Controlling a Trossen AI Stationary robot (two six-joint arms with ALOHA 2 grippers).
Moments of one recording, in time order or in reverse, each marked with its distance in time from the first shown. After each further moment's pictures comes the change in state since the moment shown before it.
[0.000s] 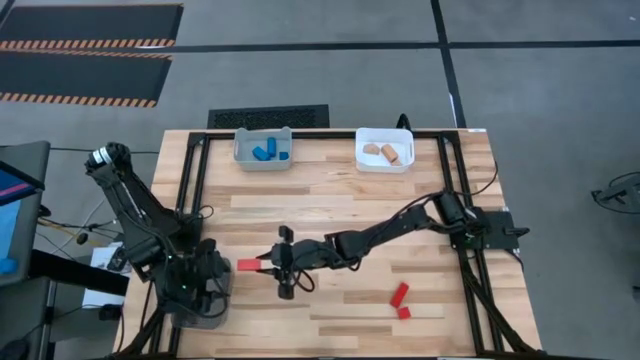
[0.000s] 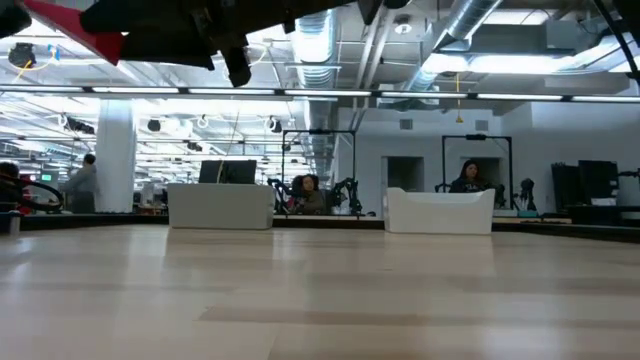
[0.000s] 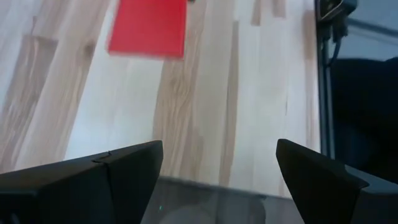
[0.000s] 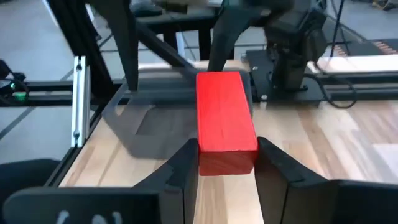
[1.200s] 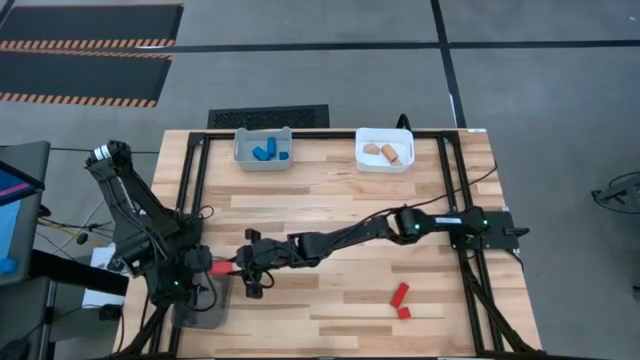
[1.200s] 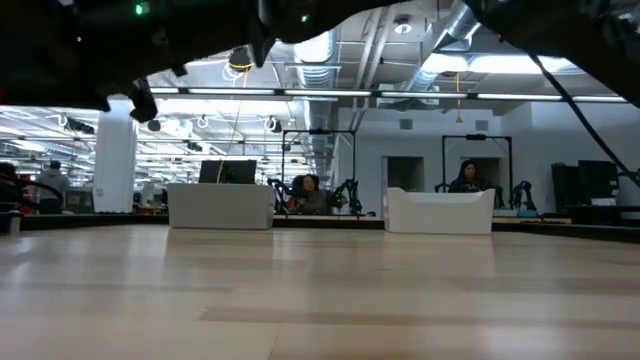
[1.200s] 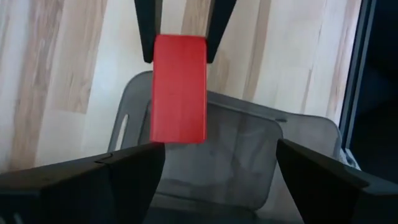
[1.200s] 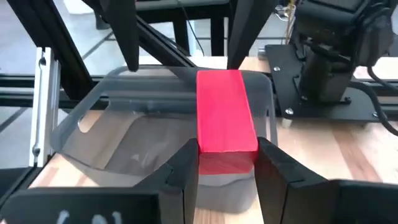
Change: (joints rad) left arm -0.024 -0.037 0.064 -0.284 0.189 -0.132; right arm -0.057 0.445 0.681 -0.260 -0.131 -0.042
